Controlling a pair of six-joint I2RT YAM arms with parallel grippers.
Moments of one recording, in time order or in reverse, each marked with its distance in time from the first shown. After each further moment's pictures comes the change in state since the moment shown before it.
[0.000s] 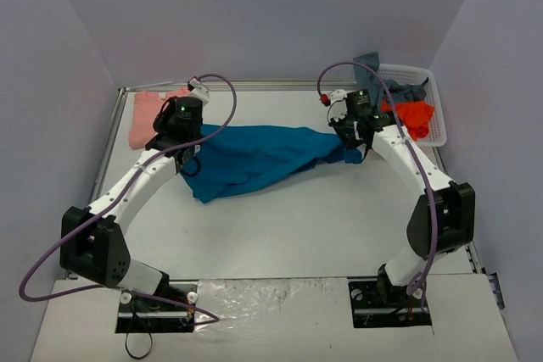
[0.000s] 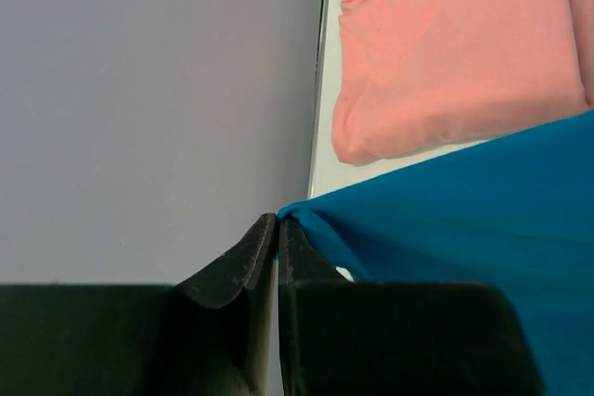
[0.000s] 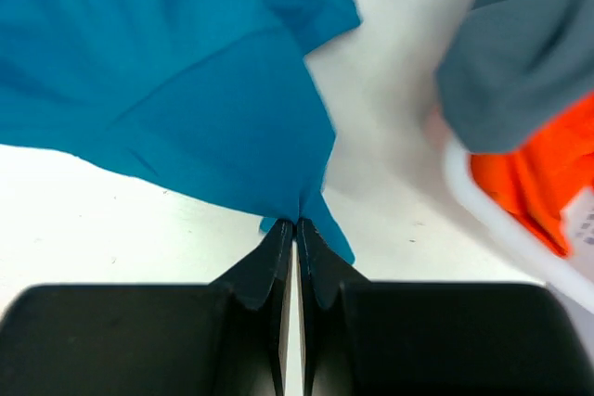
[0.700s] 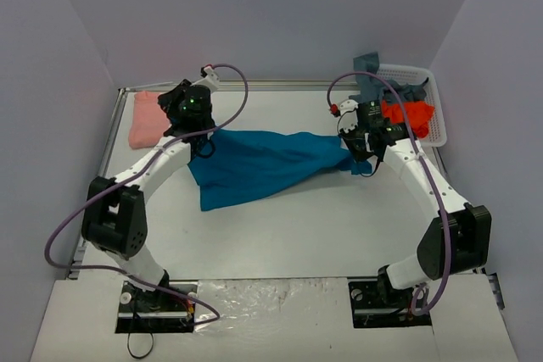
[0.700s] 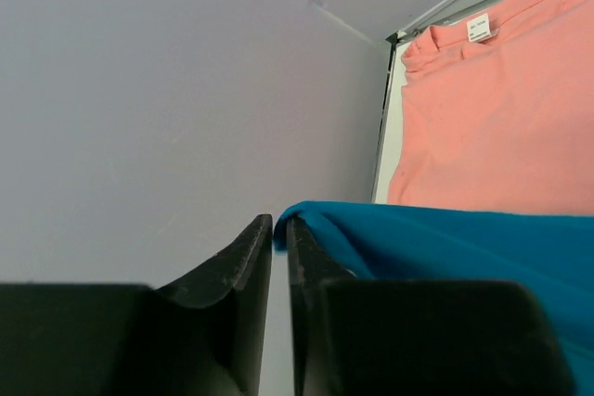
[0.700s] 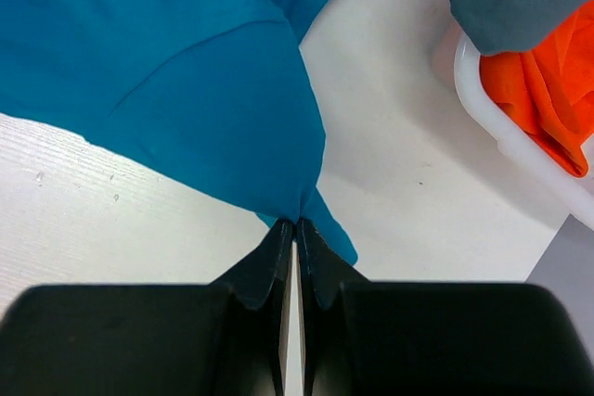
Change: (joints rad) left arm 0.006 0.169 0.079 0.351 -0.086 0.305; right arm -0.024 -0.168 -0.112 -0.060 -0.011 0.000
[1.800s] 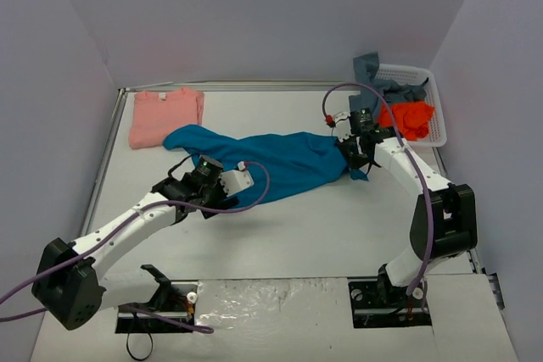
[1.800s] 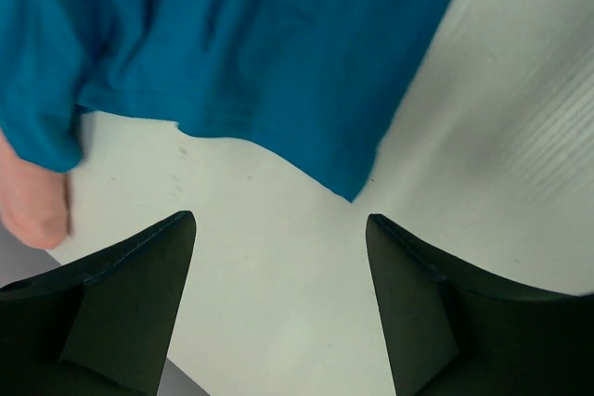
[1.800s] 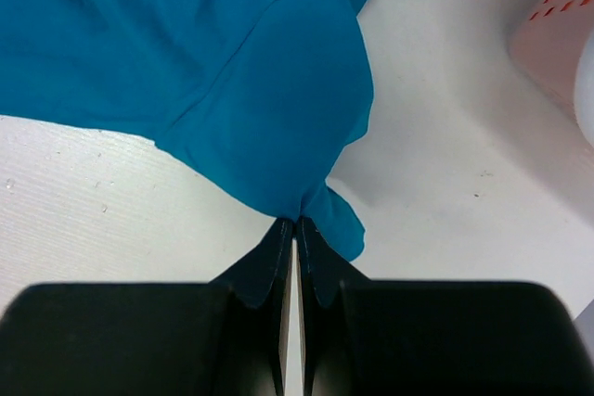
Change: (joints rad) left arm -0.263 -0.434 -0.410 -0.731 0.767 -0.216; right arm -0.015 0.109 -0.081 0.077 -0.031 0.008
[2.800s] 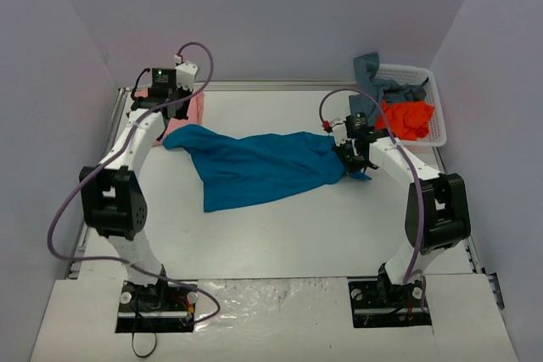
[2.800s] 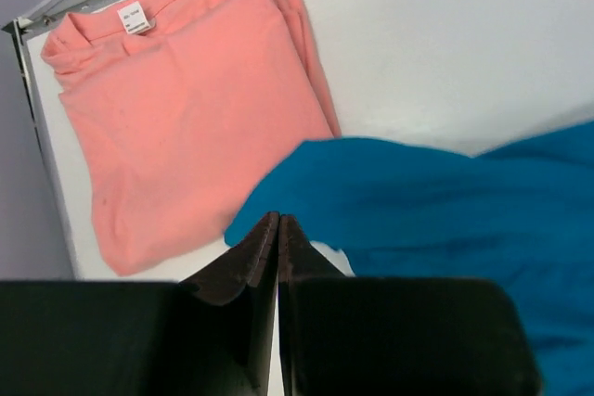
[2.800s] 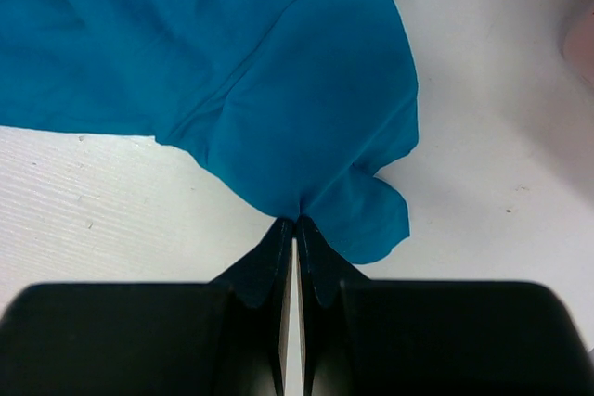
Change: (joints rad) left arm 0.494 0.528 0.665 0.129 0.114 -0.328; right arm 0.000 0.076 -0.029 0.041 -0.003 0.001
